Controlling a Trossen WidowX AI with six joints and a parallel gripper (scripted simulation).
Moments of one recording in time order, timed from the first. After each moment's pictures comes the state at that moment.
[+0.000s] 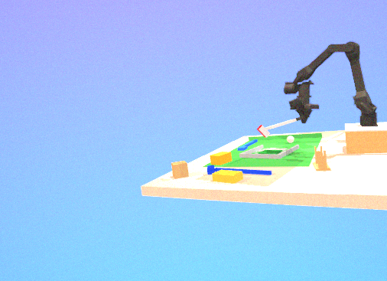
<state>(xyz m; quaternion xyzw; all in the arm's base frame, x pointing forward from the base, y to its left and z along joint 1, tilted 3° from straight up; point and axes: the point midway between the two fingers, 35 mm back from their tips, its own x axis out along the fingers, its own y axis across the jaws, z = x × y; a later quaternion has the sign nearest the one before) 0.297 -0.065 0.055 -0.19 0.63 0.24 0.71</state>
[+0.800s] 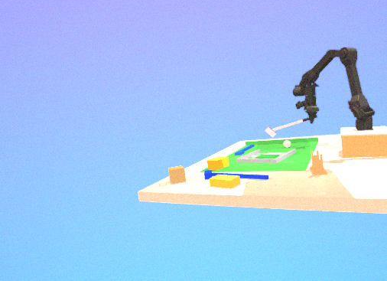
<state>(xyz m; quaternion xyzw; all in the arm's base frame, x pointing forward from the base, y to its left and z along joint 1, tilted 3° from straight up) 0.243 -0.179 0.058 -0.04 0.69 0.05 0.72</state>
